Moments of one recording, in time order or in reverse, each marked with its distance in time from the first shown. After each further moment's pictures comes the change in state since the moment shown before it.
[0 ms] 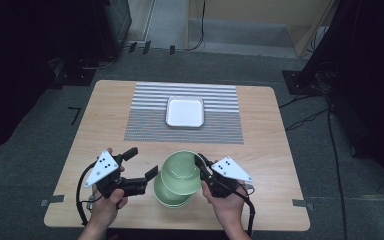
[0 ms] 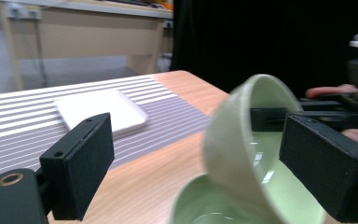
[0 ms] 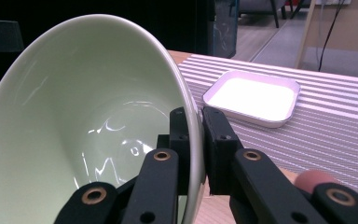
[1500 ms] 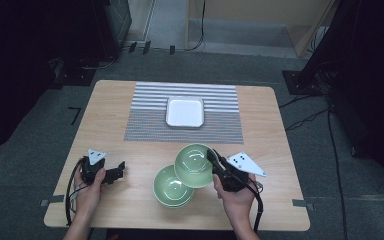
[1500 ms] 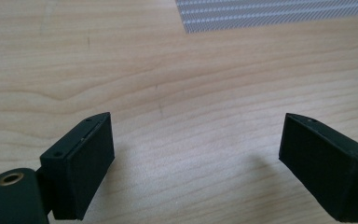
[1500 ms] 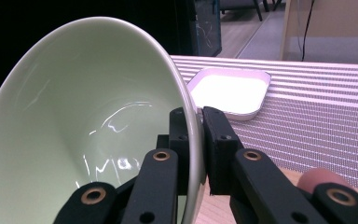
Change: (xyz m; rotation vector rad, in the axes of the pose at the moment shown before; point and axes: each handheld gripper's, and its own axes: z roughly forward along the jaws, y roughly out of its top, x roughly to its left) left arm 0.124 -0.098 0.020 0.443 0.528 -0.082; right arm -0.032 0.000 -0.005 -0.009 -0.048 0.094
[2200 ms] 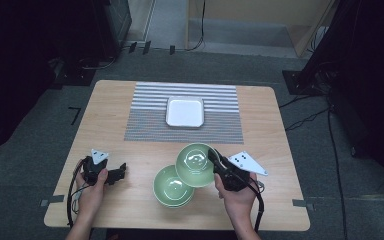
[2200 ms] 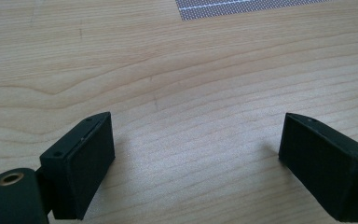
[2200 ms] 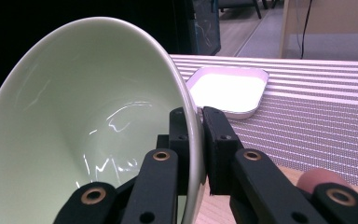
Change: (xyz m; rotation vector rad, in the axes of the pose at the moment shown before) left arm -0.004 0.000 0.002 0.030 0.011 0.026; right arm -0.003 0.001 0.000 0.006 -0.004 0.012
